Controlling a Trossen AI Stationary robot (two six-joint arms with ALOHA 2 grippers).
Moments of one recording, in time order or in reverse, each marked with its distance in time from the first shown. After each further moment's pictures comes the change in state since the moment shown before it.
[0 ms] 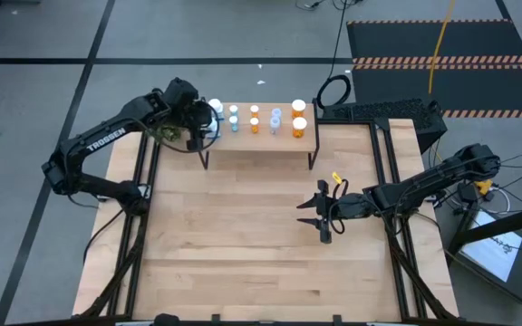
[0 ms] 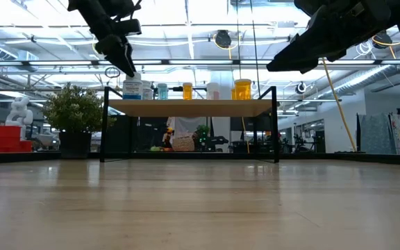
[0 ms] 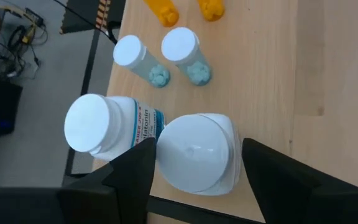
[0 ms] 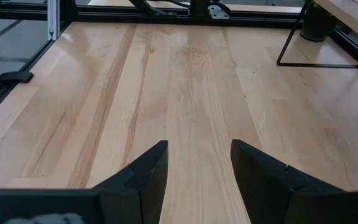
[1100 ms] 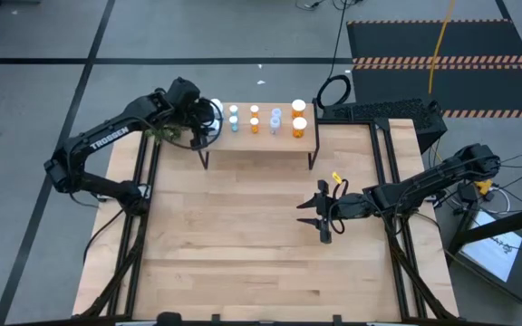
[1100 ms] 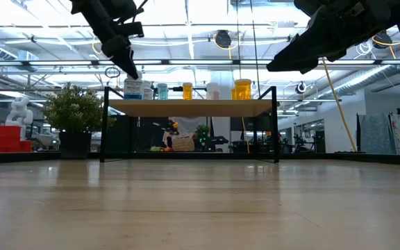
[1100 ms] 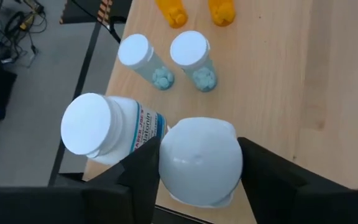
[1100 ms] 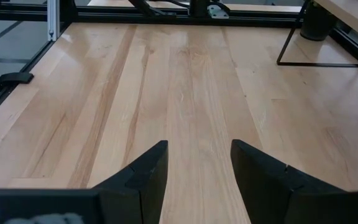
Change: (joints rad) left arm 0.000 0.025 0.000 0.030 -0.001 -0.088; right arm 0.000 0.000 0.000 0.000 0.000 0.007
